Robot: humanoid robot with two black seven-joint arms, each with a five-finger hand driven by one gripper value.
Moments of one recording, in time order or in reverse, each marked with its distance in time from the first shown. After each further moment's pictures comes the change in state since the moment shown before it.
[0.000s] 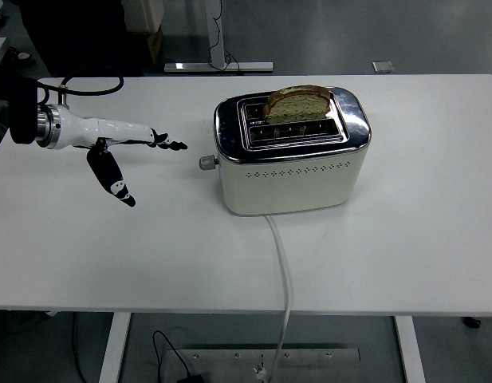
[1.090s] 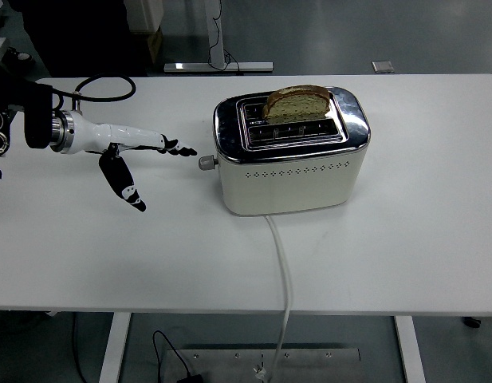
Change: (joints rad) left arm 0.016 -0.045 0.002 0.022 0.001 0.000 0.001; right arm 0.000 0.000 -0.001 0.000 0.000 0.000 0.000
